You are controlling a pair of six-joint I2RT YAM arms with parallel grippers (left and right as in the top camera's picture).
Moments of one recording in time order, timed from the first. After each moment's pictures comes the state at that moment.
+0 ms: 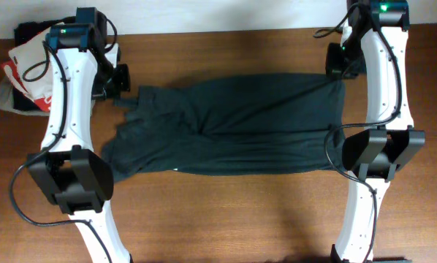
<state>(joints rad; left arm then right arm) 0.03 2.16 2.23 -1.53 -0.01 -0.08 -0.07 2.39 2.63 -1.69 0.04 0.15</state>
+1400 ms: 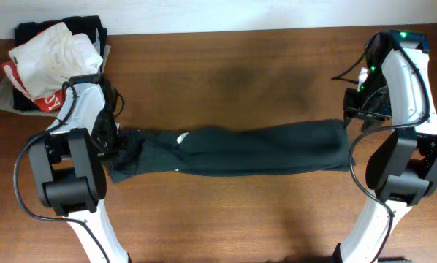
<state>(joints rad) 0.10 2.16 1.62 -1.51 -0.13 -0.14 -0.20 2.14 2.01 -1.68 0.01 0.13</state>
